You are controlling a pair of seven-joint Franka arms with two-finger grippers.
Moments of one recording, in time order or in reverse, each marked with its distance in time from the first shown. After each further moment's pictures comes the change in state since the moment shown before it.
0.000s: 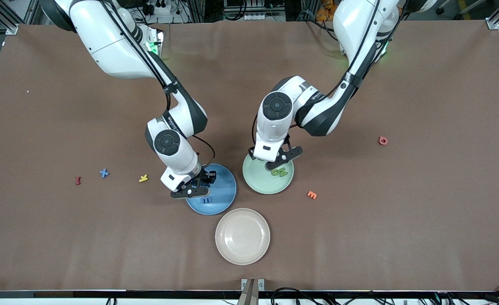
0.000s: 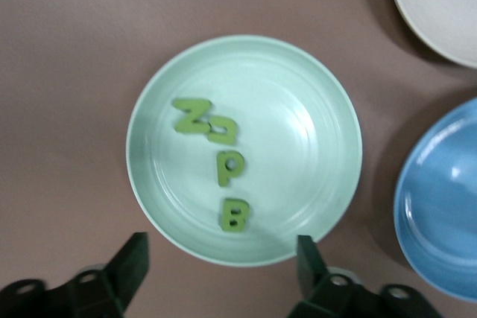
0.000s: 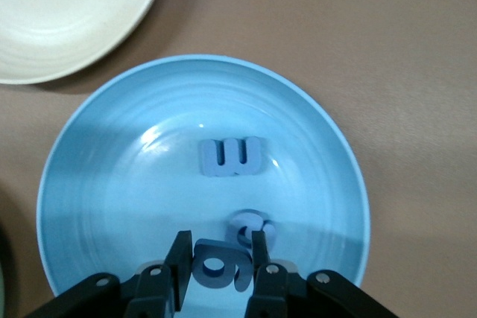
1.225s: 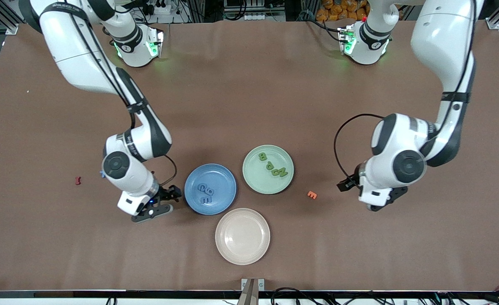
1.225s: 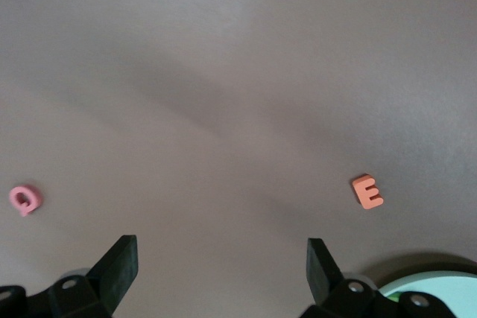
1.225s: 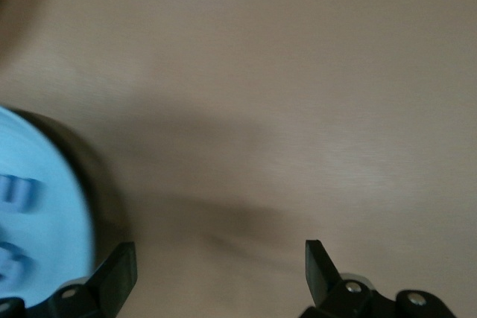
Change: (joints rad) left arm 0.451 -0.060 0.006 -0.001 -0.043 -0.228 0.415; right arm -0.195 0.016 -0.029 0.058 -0.003 -0.035 -0.468
